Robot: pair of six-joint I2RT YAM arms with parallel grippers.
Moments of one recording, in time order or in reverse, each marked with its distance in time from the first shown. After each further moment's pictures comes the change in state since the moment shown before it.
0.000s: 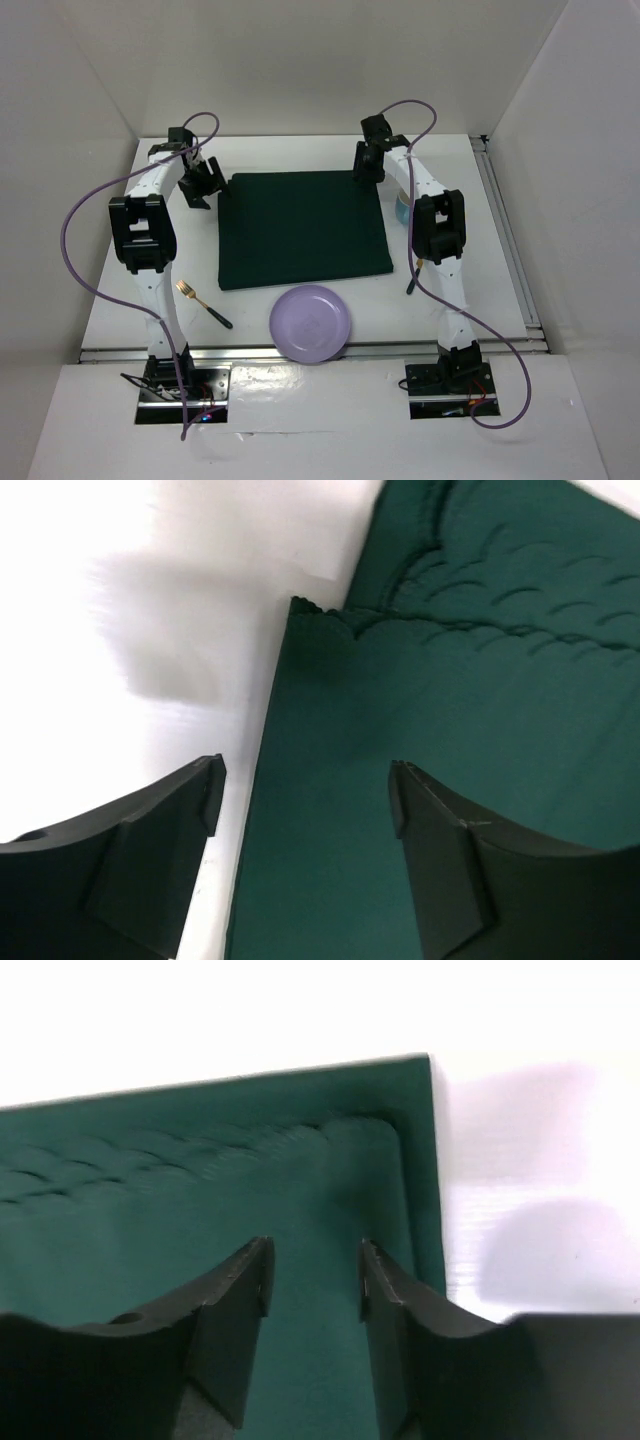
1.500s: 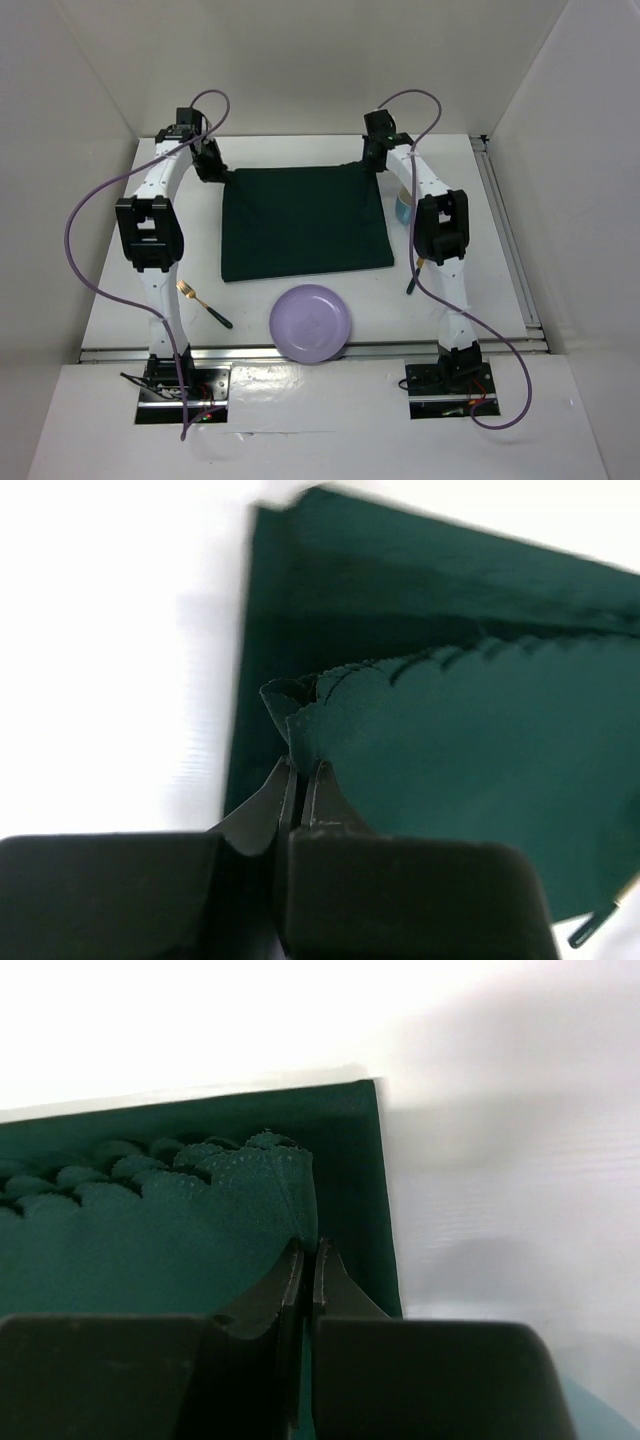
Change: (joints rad) left arm -0.055 0.036 0.168 -0.021 -0.010 0.010; right arm -0.011 -0.013 -0.011 0.062 0.103 -0.087
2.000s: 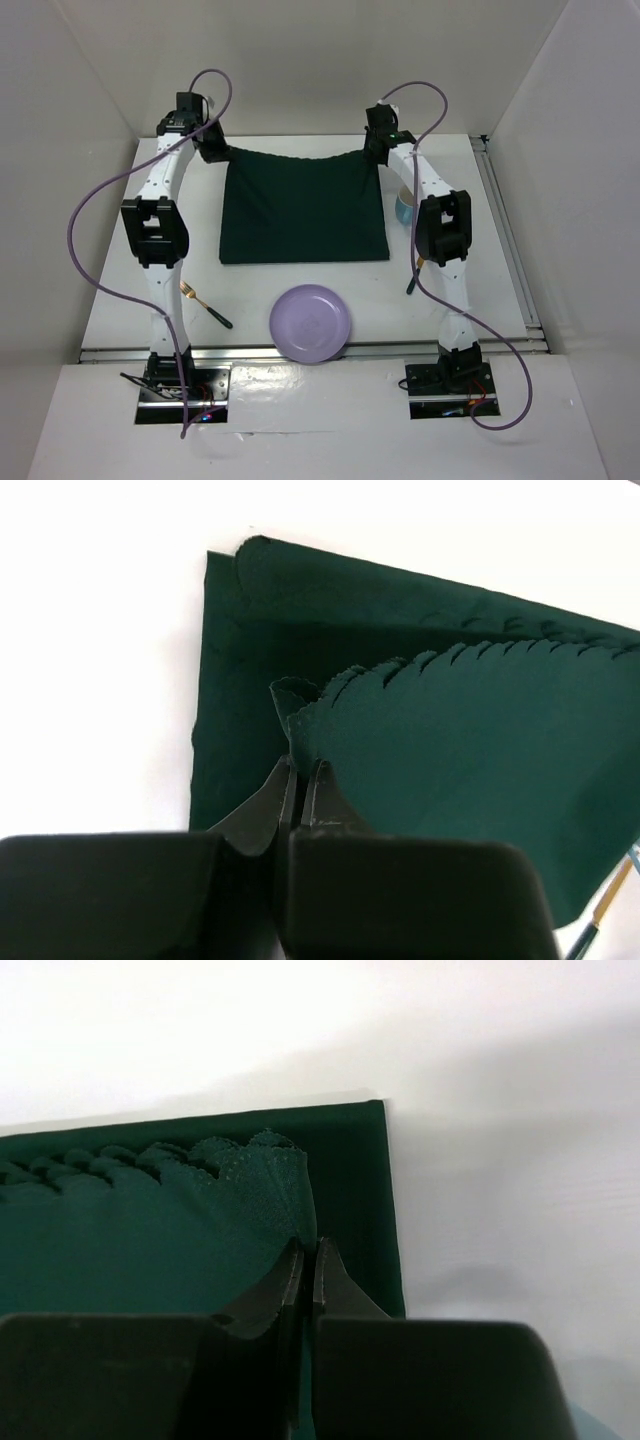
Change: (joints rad) left arm -0.022 0.035 0.210 0.024 0.028 0.016; right arm 0.000 -0.042 -0.014 0.082 0.044 0.015
